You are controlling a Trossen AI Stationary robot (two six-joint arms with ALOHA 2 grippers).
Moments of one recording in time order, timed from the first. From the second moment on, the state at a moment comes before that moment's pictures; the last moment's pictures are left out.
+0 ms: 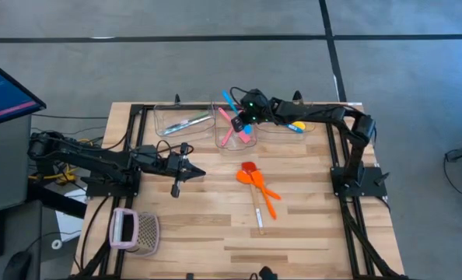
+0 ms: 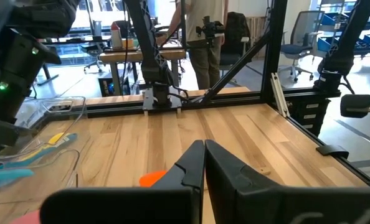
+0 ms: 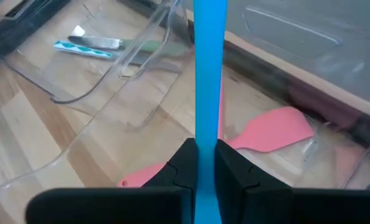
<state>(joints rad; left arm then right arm) -0.06 0.98 0.33 0.59 0.04 0.05 -0.47 1.87 1.30 -0.18 0.05 0.39</state>
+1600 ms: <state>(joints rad) -0.06 0.98 0.33 0.59 0.04 0.05 -0.03 1.52 1.30 -0.88 -0.08 0.23</state>
